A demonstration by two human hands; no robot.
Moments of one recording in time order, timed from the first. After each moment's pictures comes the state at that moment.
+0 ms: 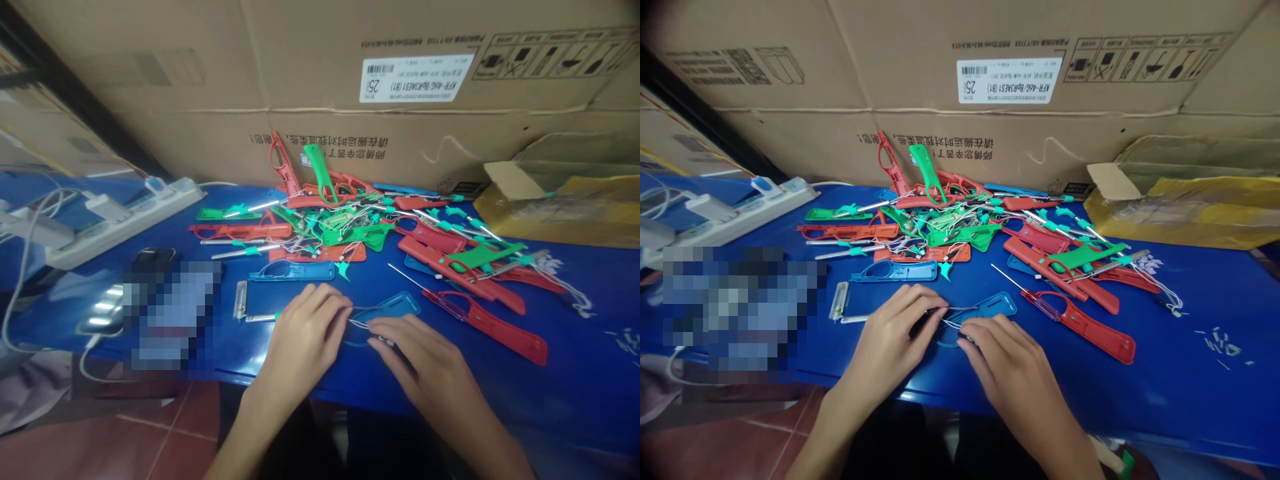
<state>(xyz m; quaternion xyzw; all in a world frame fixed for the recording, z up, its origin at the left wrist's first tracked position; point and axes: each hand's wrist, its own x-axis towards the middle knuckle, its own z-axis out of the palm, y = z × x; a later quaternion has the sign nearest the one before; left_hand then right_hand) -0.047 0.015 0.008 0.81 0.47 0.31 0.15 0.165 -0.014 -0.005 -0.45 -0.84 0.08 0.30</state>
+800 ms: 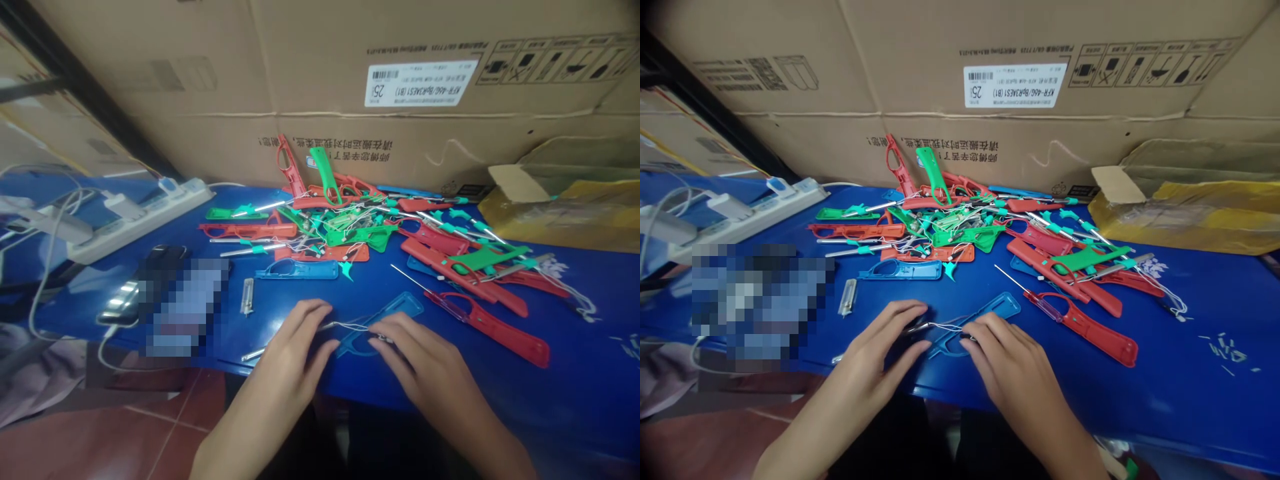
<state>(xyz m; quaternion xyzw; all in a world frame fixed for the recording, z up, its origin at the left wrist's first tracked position) -0.069 -0.027 0.019 0.77 0.54 0.27 0.20 0.164 -0.014 -0.001 -0.45 -0.85 0.09 0.27</state>
